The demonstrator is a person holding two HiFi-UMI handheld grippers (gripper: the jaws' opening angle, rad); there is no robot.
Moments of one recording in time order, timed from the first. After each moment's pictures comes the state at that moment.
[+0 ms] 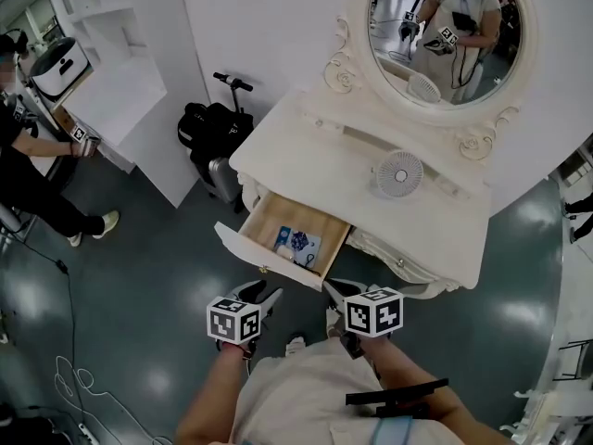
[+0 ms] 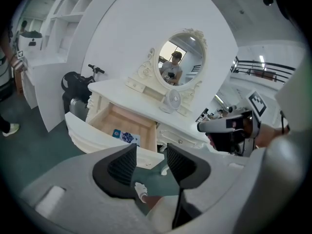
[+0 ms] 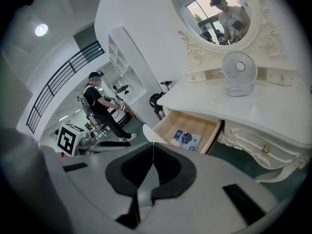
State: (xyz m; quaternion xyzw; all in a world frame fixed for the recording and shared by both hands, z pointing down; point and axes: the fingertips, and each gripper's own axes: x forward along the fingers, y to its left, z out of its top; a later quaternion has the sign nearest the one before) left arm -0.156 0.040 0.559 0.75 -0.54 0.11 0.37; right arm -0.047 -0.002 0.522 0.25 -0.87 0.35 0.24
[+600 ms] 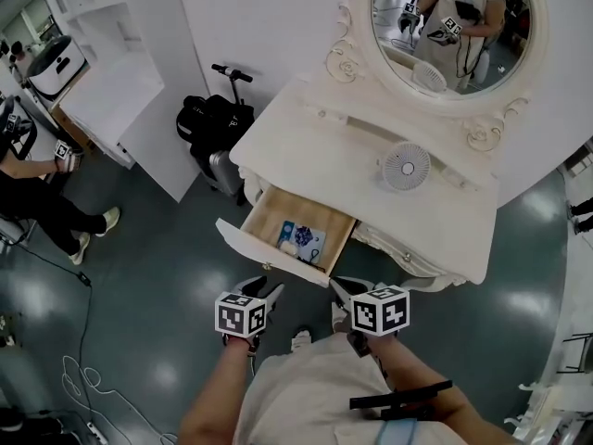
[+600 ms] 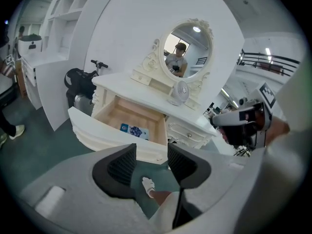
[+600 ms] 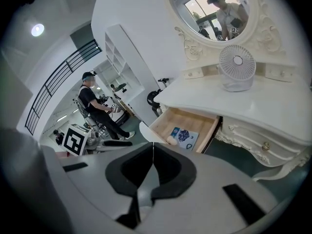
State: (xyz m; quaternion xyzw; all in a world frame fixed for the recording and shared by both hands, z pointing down) left arm -0.171 0.031 0.596 0.73 -0.55 0.15 0.39; right arm -0.045 -0.008 0.538 0.25 -0.86 0.36 0.25
